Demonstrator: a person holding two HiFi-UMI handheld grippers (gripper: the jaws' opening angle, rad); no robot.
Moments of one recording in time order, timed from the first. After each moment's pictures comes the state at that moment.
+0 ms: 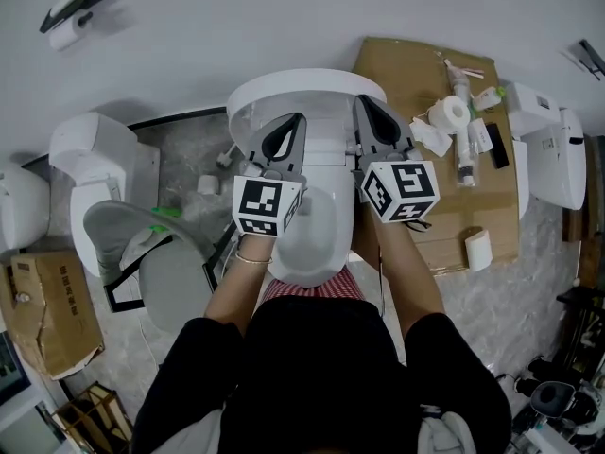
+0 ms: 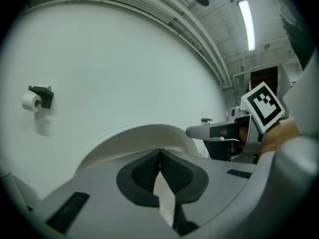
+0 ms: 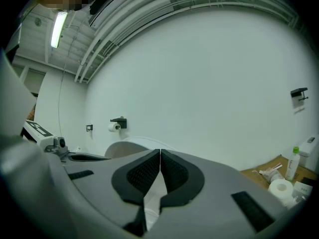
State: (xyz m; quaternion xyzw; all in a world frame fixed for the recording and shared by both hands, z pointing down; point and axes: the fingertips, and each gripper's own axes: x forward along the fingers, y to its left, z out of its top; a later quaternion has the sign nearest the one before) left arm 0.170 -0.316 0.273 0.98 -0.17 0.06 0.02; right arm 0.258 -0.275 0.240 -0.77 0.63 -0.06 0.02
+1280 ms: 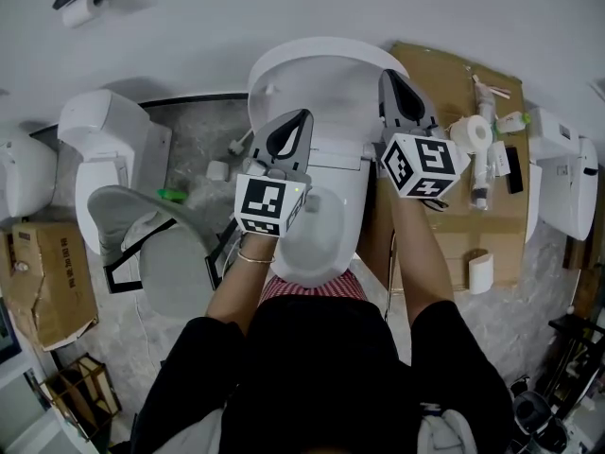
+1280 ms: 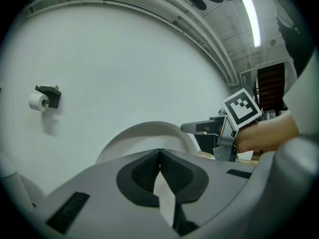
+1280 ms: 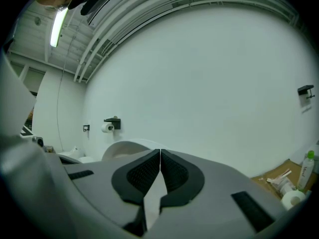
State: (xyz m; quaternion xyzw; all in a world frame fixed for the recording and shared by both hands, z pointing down) left arm 0.164 -0.353 0.282 0.98 -0.20 0.06 0.03; right arm 0.305 -0.338 0.242 -0.77 0.64 -0.05 0.02
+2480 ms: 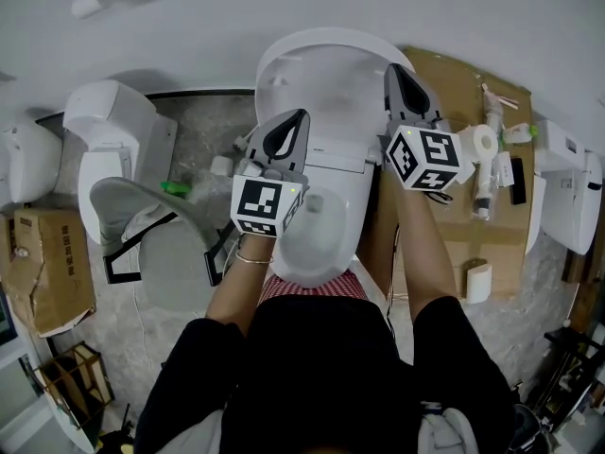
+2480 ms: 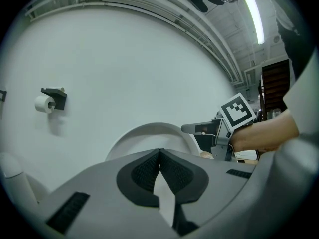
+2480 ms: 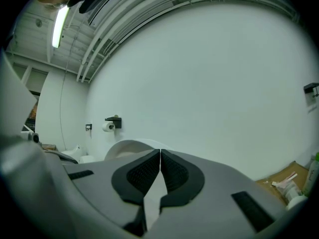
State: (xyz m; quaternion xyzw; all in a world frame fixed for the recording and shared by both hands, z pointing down) left arm 0.153 -0.364 0.282 0.97 -0.23 0.06 0.03; right arm 0.315 -0.358 0.244 -0.76 0.65 -0.05 0.01
